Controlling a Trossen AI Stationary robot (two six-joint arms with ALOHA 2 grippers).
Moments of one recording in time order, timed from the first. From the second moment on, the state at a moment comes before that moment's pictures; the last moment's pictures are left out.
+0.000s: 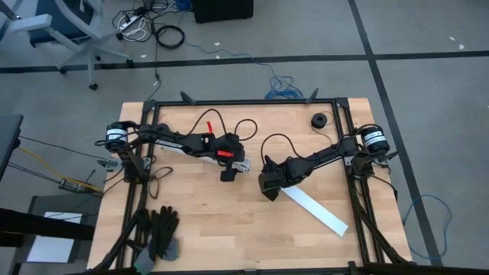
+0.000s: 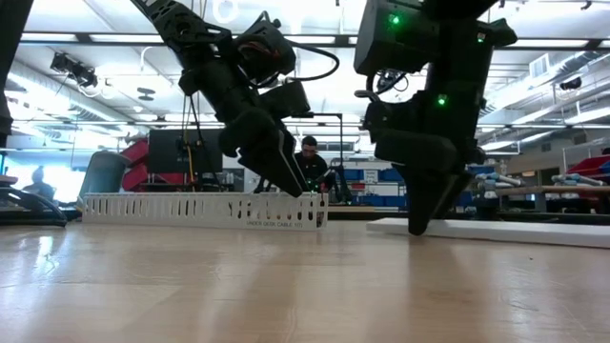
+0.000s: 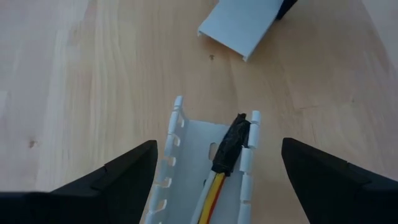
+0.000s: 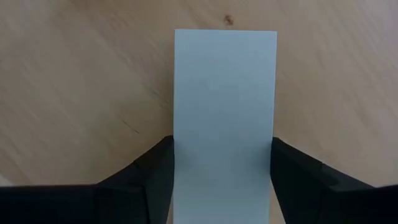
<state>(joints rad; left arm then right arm) 0.14 1.73 0.98 -0.10 0.07 0.25 0.20 1.83 1.11 -0.67 0.30 0.86</state>
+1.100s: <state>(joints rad) 0.14 1.73 1.14 -0.39 0.14 0.41 0.14 1.83 1.11 -0.64 0.21 0.68</state>
